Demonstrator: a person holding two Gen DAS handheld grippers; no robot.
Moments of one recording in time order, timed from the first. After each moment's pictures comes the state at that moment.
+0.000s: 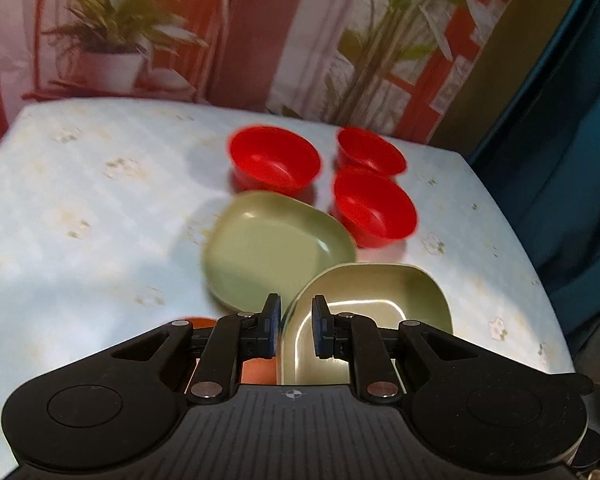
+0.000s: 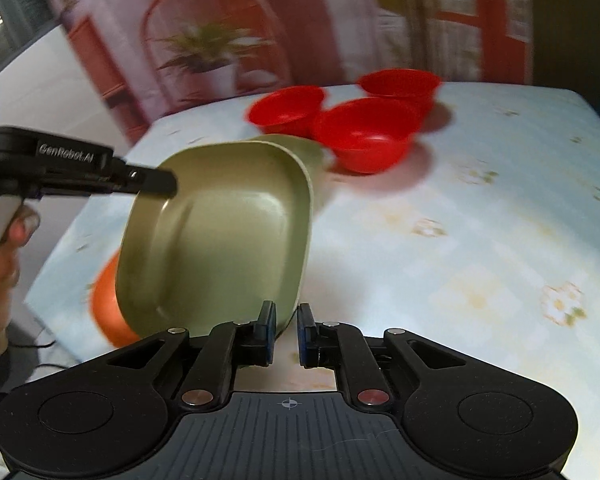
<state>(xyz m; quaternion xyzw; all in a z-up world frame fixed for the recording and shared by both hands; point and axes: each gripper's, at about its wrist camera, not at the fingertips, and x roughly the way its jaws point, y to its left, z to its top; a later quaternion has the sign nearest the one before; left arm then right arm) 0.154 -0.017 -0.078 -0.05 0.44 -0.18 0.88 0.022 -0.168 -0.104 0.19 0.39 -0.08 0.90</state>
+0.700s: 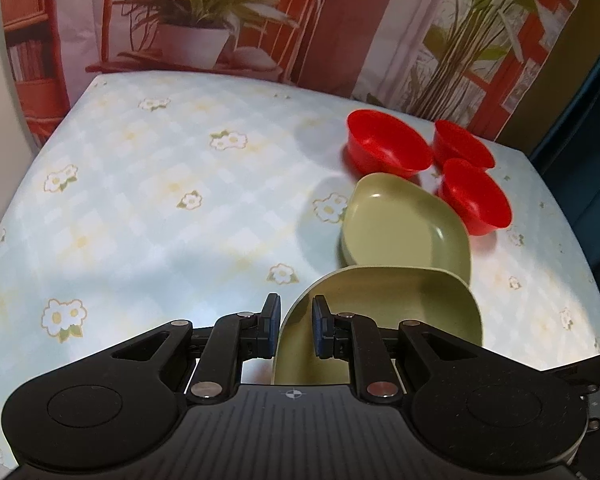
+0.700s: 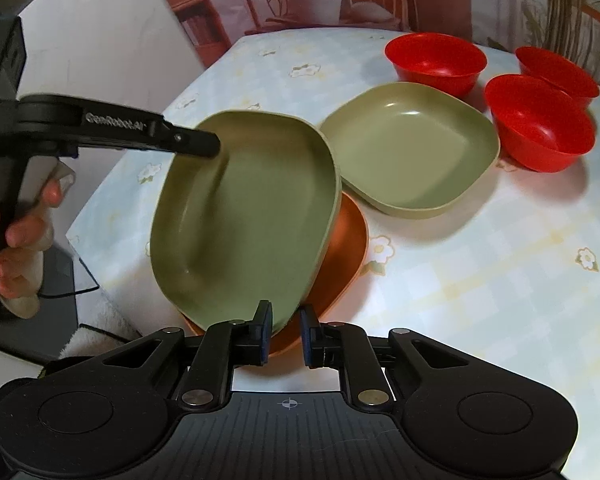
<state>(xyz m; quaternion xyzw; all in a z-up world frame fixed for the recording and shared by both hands) 0.167 0.060 -0.109 -0.05 0.47 -0.12 0.87 0.110 -0.092 -0.107 0.15 0.48 0.02 0.86</state>
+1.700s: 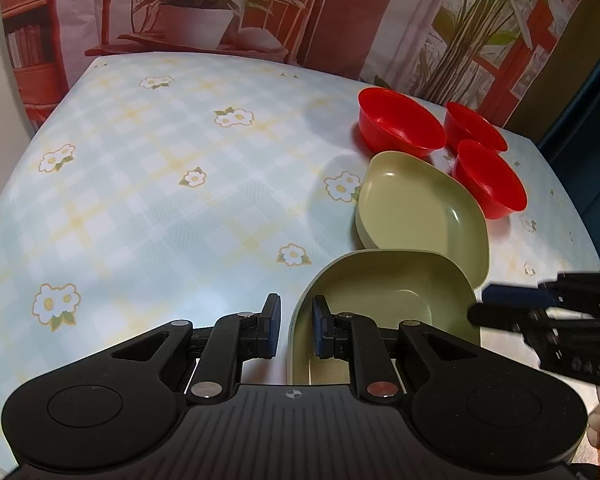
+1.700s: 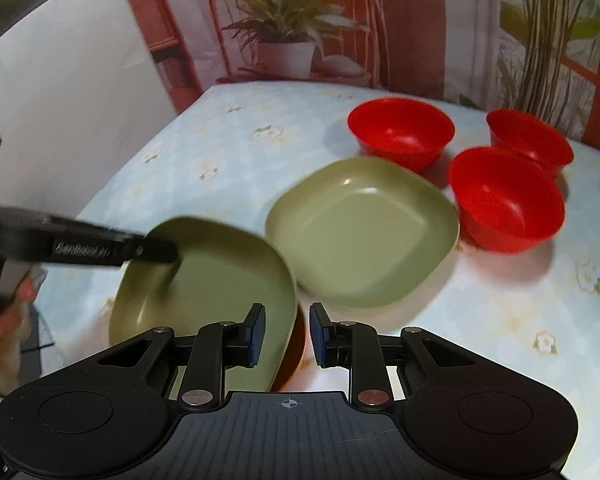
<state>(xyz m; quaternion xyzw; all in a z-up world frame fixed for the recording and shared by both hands) 0.169 0.064 -0.126 -0.04 0.48 -0.12 0.87 0.144 -0.122 -0.100 0.11 0.42 -0.04 0.90</state>
